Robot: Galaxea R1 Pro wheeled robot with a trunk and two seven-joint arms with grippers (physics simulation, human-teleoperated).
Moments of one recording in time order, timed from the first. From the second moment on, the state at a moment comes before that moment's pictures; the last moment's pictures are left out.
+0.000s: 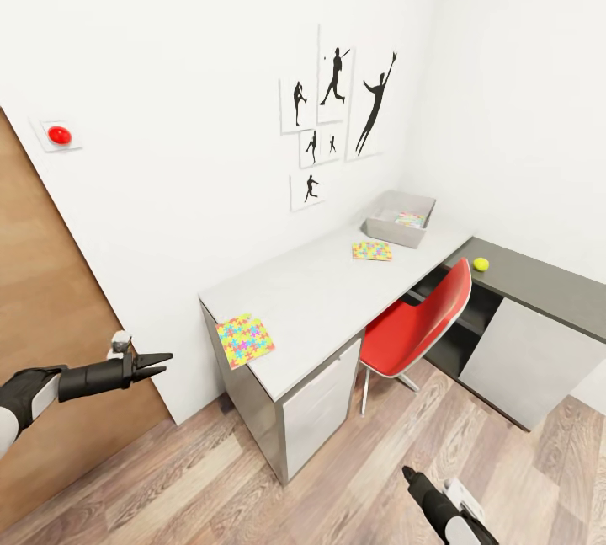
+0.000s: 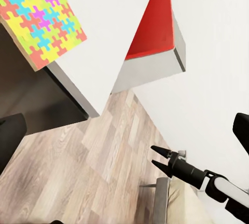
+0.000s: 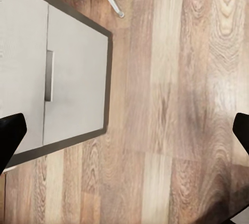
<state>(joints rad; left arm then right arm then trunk) -0.95 0.48 0.06 -0.14 0.14 0.53 -1.40 -0.30 -0.06 0.01 -0.61 -0.92 0.08 -0.09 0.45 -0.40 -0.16</state>
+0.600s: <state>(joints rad) -0.95 0.48 0.06 -0.14 0.14 0.53 -1.39 -0.29 -0.23 -0.02 -0.61 -0.92 0.11 0.30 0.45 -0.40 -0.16</state>
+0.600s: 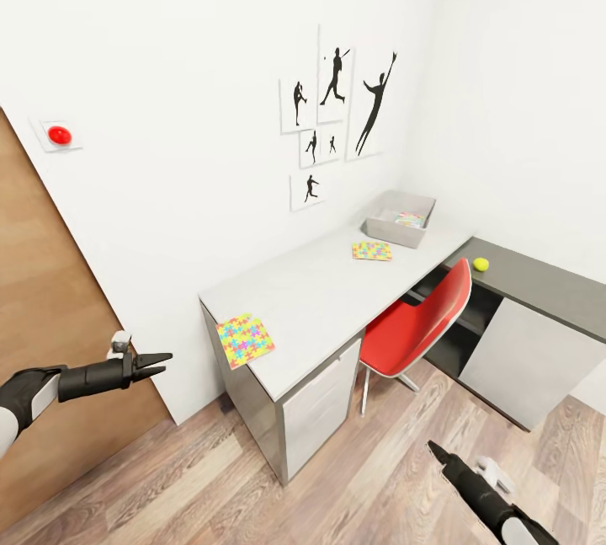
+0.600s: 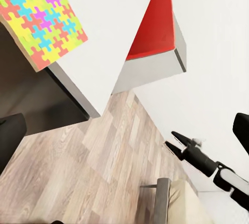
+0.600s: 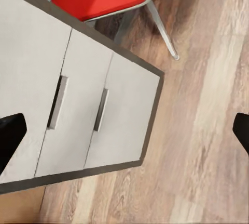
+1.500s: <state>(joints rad) -0.95 0.47 0.07 -0.14 0.14 0.53 -1.39 -0.23 -0.34 -0.07 -0.82 -0.93 0.35 1.15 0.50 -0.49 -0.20</state>
